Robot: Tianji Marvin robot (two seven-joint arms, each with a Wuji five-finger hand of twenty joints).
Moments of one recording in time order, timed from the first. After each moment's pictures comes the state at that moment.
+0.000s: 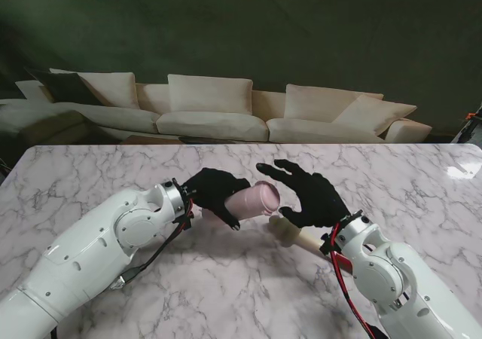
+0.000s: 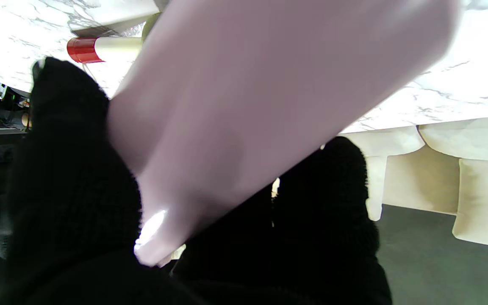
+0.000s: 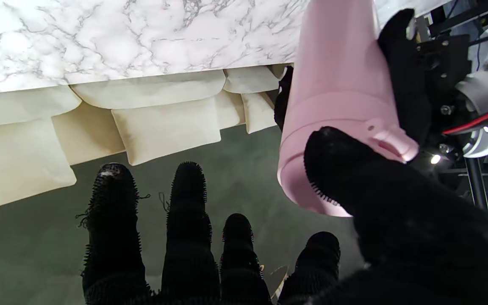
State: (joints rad) left arm 1.12 -1.07 -0.87 -1.37 0.76 -0.48 -0.06; right arm -1.62 -1.08 1.28 -1.72 -0.81 -0.30 -0.09; left_hand 0.83 -0.64 0.03 -0.05 0.57 0.20 0.68 0.80 0.95 0.15 0.36 0.76 0.95 0.18 0.55 0.67 0.63 0.15 1.21 0.50; right_hand 0.53 -0.62 1.10 -0.02 0.17 -0.31 -0.03 0.20 0.20 0.07 0.33 0.19 0.60 0.14 0.28 0.33 0.30 0.46 1.03 0.54
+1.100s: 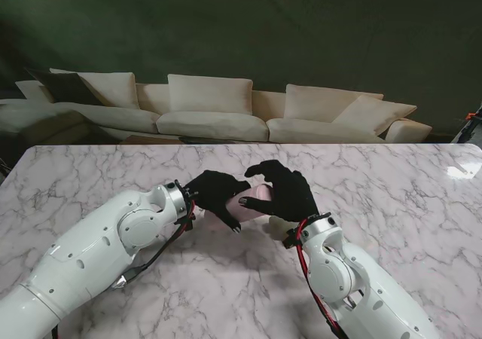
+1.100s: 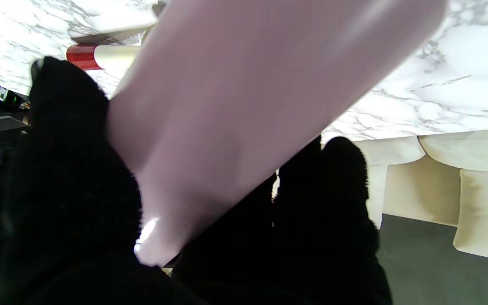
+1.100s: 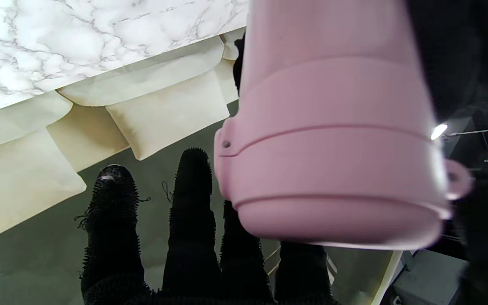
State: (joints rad) left arm 1.10 -1.08 -0.83 -1.34 0.74 -0.47 -0.05; right arm -1.51 -1.16 1.05 -1.62 -0.70 -0.08 -0.32; left_hand 0.83 -0.64 0.02 -0.05 0.58 0.20 0.68 0.79 0.95 0.15 0.36 0.76 0.95 0.18 0.56 0.67 0.63 0.15 1.22 0.50; right_hand 0.06 -0.39 0.61 -0.13 0.37 -0.15 0.69 0.56 0.38 0.05 0.69 0.36 0.64 0.10 0.47 0.42 0.27 0.47 1.10 0.57
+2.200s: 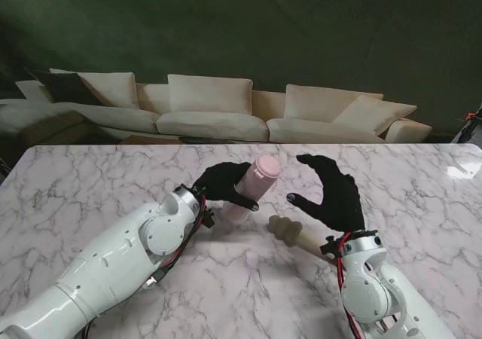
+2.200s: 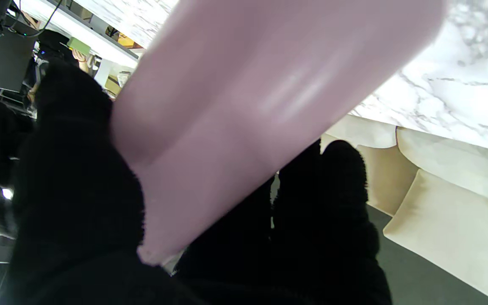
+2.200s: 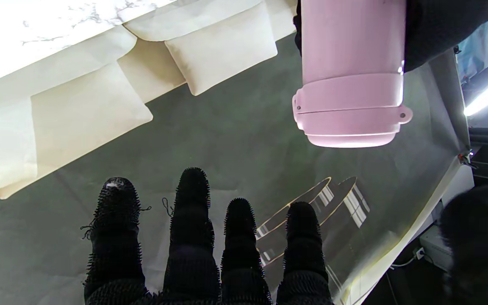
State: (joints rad) left arm 1.08 -1.19 -0.77 -1.18 0.52 -0.34 0.20; right arm -1.71 -1.16 1.29 -1.68 -0.75 -0.14 -0.47; left_hand 0.84 -0.63 0.02 -0.05 0.56 0.20 0.68 0.75 0.94 0.13 0.35 0.66 0.93 0.18 0.56 0.67 0.59 0.15 1.22 0.50; right_hand 0.09 -0.30 0.56 -0.12 0.13 -0.16 0.56 0.44 0.21 0.05 0.64 0.31 0.52 0.10 0.34 0.35 0.16 0.44 1.01 0.53
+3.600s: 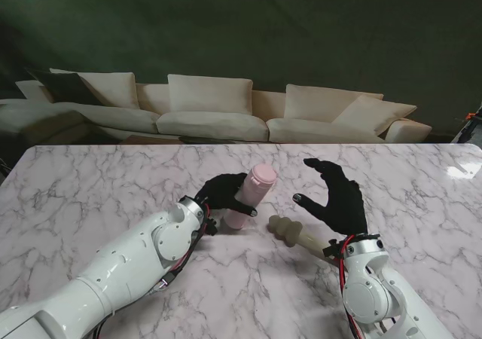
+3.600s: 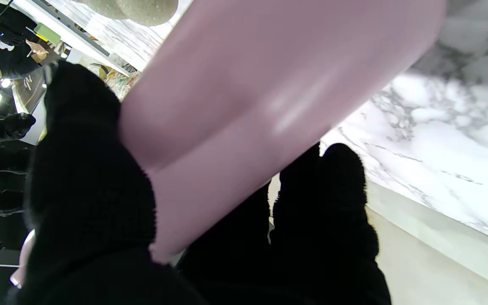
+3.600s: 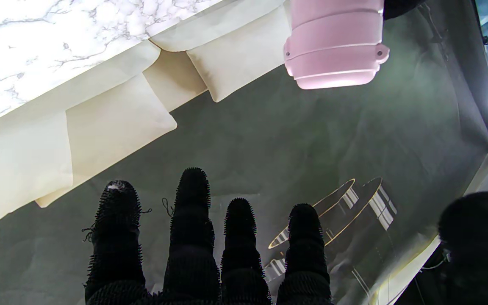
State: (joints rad) left arm 1.02 -1.28 -0.67 -0.91 0.44 -0.35 0.29; right arm -1.71 -1.17 1.30 -1.63 -0.71 -0.13 -0.48; left_hand 0.90 -0.60 -0.07 -0.05 0.54 0.20 0.67 0.69 0.92 0.11 0.31 0.55 0.89 0.18 0.55 0.62 0.55 0.15 1.22 0.50; right_hand 0.11 -0.27 0.50 -0.11 0.12 -0.18 0.53 0.44 0.21 0.05 0.64 0.31 0.52 0.10 0.34 0.35 0.13 0.42 0.98 0.53
